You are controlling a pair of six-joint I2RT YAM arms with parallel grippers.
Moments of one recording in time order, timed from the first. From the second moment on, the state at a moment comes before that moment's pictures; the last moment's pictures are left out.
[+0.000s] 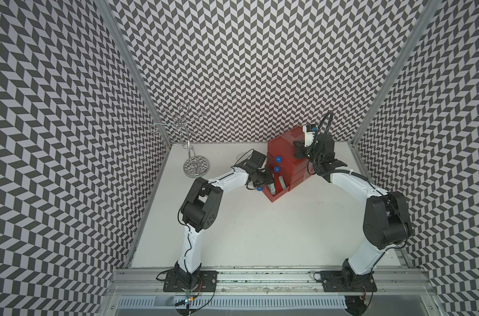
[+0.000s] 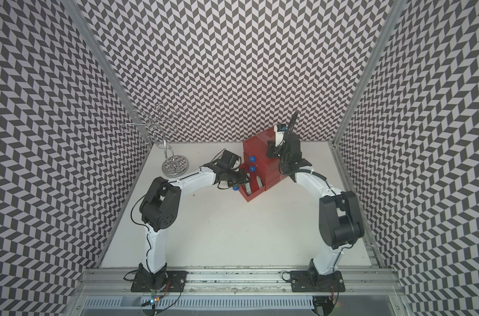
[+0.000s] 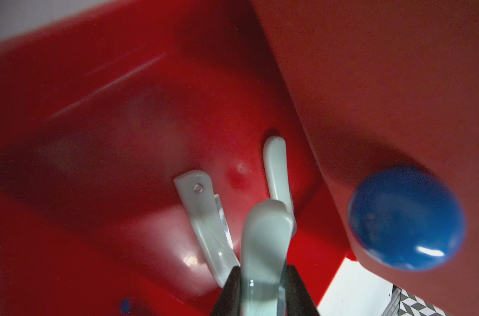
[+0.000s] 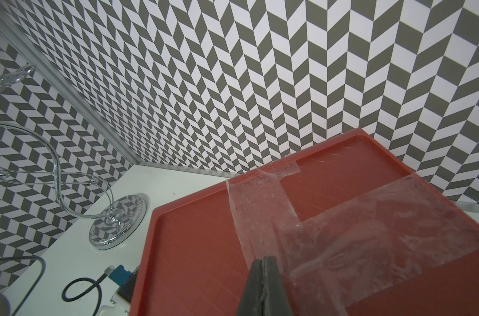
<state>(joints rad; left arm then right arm) -0.59 2.09 1.57 -0.37 0.36 -0.75 0.25 1.76 1.28 0.13 -0.21 0.19</state>
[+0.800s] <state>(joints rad) -0.59 2.02 1.56 -0.41 0.30 -0.74 0.25 1.76 1.28 0.13 -0.21 0.19</state>
